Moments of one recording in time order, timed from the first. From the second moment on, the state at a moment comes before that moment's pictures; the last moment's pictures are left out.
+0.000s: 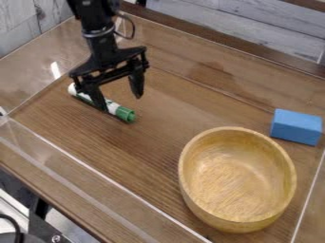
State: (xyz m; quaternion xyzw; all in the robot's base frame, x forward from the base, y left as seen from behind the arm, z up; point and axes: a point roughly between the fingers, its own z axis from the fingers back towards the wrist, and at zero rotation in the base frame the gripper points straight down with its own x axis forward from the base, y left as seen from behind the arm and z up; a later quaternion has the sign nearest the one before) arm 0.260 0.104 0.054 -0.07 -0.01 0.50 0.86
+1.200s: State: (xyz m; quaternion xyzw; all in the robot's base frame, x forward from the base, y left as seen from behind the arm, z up) arm 0.262 0.119 0.024 -0.03 -0.05 0.54 0.84
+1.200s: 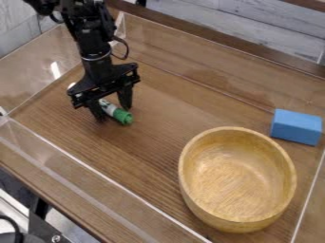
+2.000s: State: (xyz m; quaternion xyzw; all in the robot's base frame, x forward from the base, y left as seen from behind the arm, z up) arm 0.260 0.116 0.023 0.01 -0.06 0.50 0.87
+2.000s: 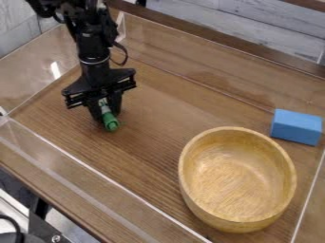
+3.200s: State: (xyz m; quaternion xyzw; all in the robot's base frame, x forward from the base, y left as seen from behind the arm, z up) arm 0.290 0.095 0.100 0.01 -0.06 0.41 0.91
